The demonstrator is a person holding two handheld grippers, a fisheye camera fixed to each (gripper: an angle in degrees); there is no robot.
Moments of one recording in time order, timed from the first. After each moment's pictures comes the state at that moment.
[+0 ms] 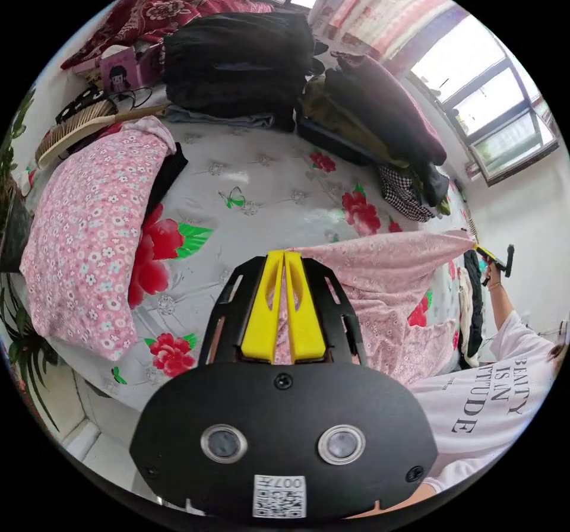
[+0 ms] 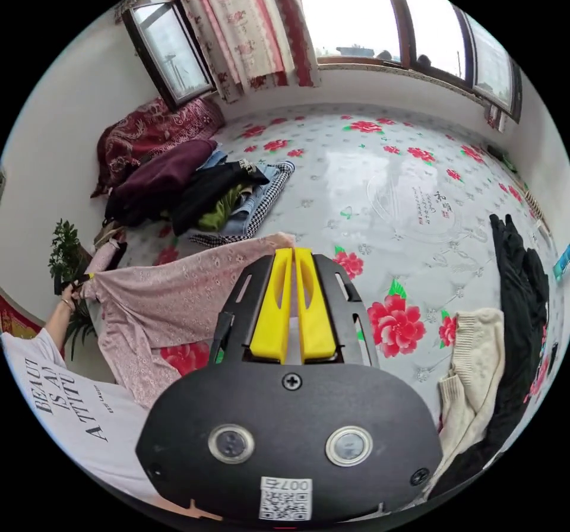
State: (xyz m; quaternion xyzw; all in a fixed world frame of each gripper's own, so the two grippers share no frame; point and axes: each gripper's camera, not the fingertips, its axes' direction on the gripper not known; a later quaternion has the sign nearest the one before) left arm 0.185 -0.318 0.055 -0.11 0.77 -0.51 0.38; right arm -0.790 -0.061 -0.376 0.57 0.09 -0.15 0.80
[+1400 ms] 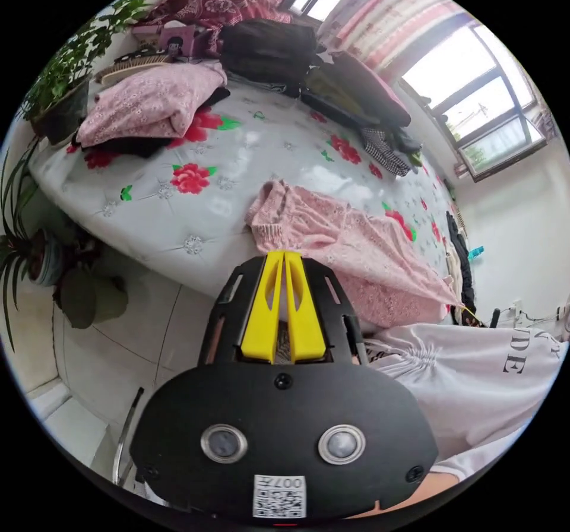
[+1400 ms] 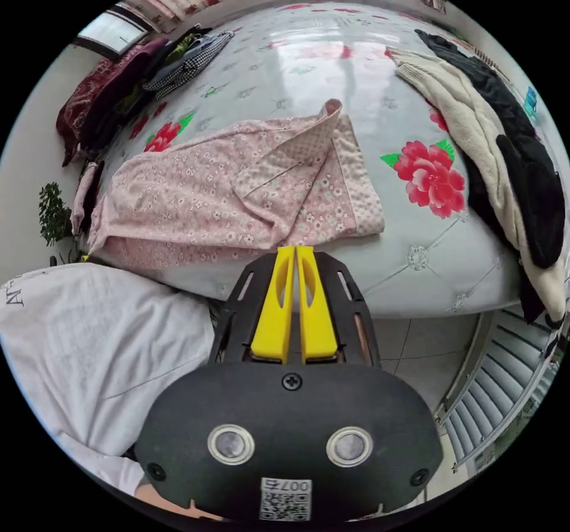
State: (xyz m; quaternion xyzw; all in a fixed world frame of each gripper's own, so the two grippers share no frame) left arm 0.284 -0.151 -0.154 -0.20 0.80 -0.44 0.36; right arm -0.605 0.099 -0.023 0.40 0.06 -0.01 0.91
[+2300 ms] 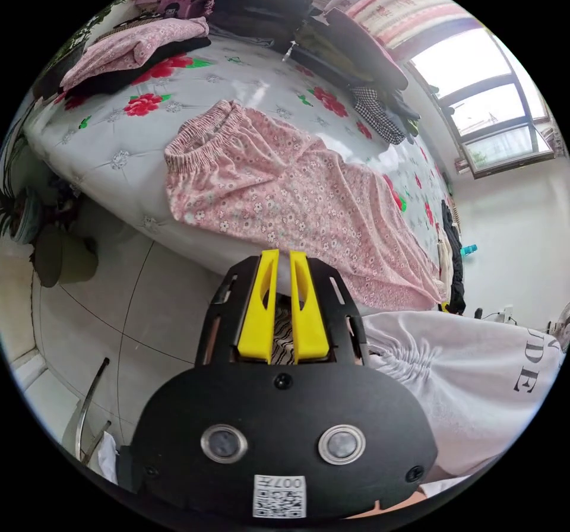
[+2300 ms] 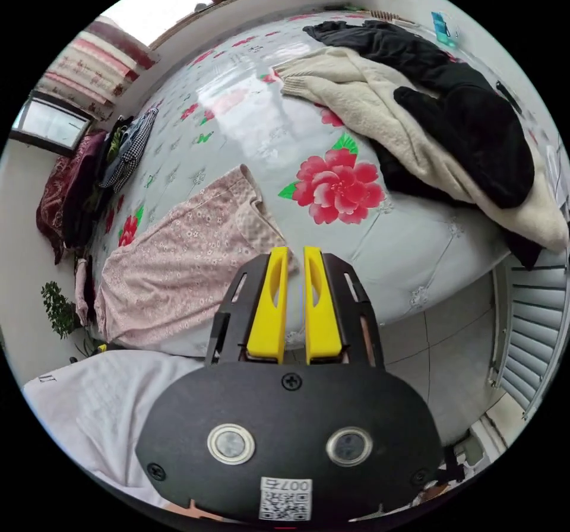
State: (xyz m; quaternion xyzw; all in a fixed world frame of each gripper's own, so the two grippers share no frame) left arm 0.242 -0.210 -0.261 -0.17 0.80 -0.48 0.32; right arm -0.512 0.070 -0.049 0.49 -0.02 0.13 0.86
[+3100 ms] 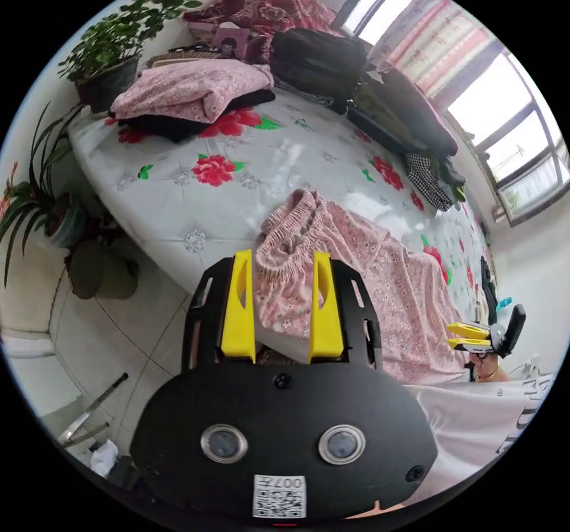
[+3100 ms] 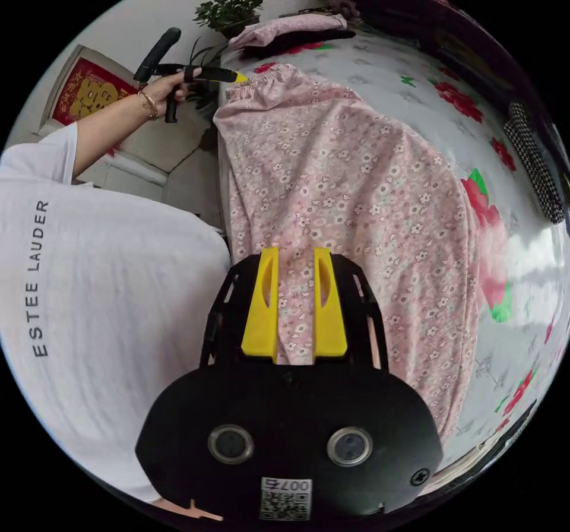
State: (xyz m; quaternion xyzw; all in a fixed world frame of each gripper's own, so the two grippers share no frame) left arm 0.244 -0.230 -0.139 -0.18 0.72 -0.50 0.46; right arm -0.987 -0.133 0.067 0.19 0.20 -0.51 0.81
